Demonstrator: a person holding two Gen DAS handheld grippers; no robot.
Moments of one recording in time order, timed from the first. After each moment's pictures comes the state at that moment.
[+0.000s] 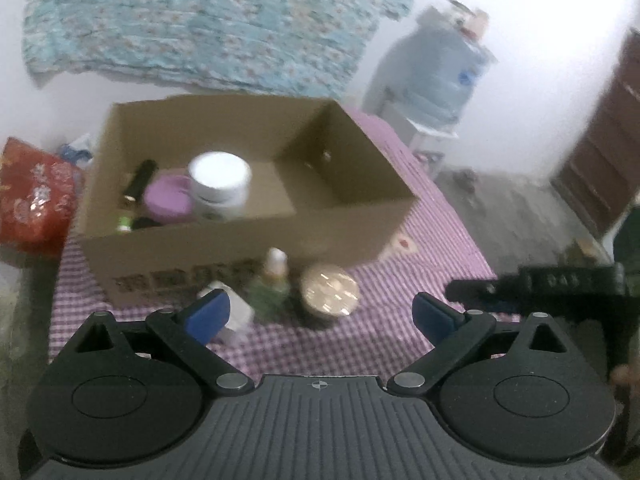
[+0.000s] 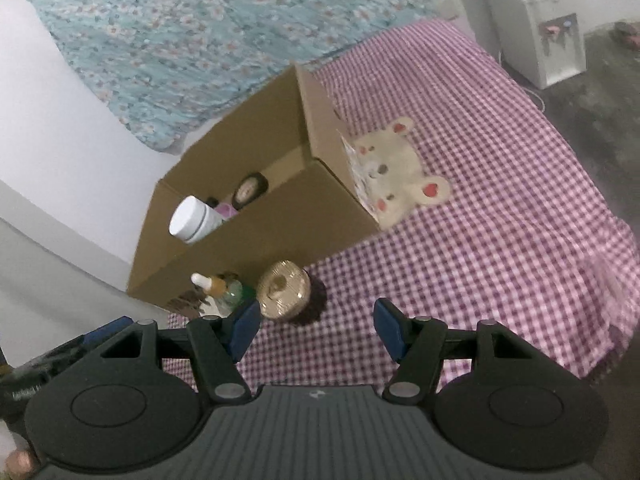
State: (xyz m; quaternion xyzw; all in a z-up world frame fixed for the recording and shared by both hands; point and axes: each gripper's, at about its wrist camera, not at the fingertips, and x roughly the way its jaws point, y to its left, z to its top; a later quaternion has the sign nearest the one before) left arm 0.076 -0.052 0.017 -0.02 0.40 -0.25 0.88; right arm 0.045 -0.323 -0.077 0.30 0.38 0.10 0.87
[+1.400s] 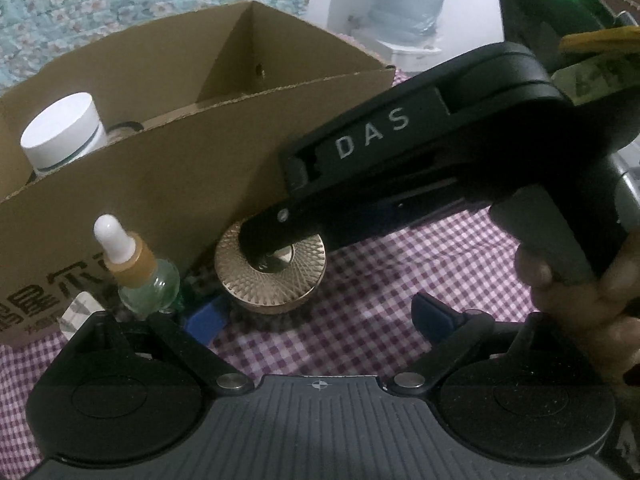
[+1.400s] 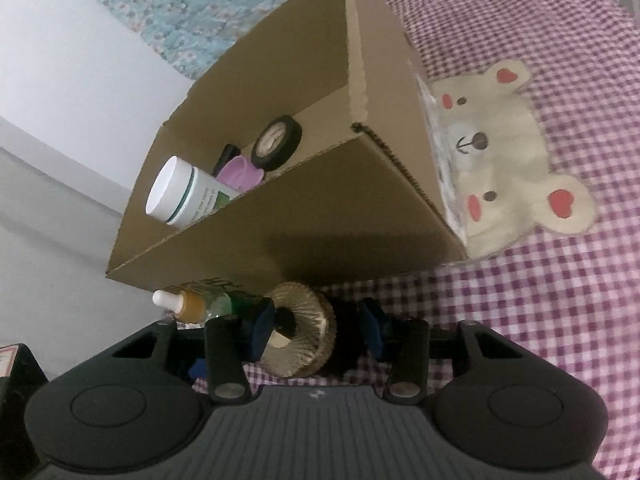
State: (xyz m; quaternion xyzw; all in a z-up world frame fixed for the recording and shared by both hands) left arm 0.106 -0.143 -0.075 0.10 0.43 -0.27 0.86; right arm 0.159 -0.289 -0.133 0.27 0.45 0.23 0.82
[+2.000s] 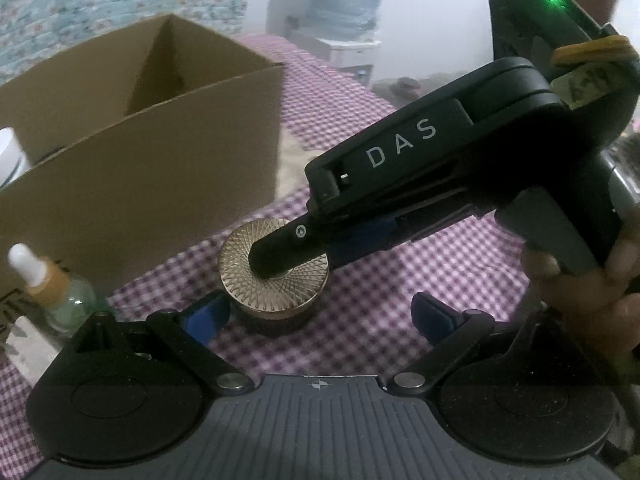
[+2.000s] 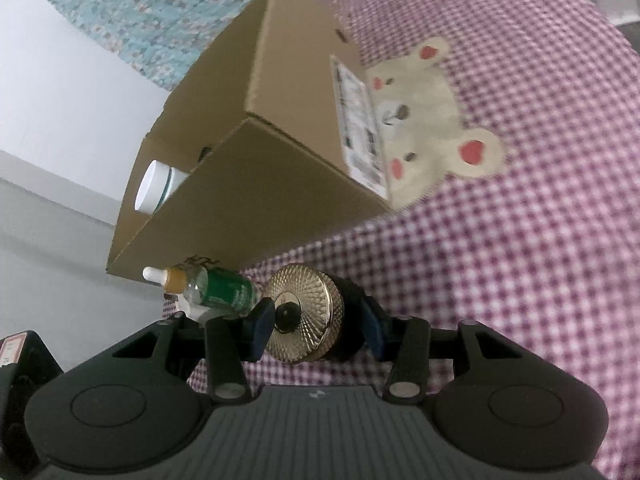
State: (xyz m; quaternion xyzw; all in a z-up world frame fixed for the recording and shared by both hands) left arm 0.085 -0.173 -0.073 0.12 0.42 -0.35 0.83; right arm 0.119 -0.333 -0.140 0.31 0.46 0.20 0.81
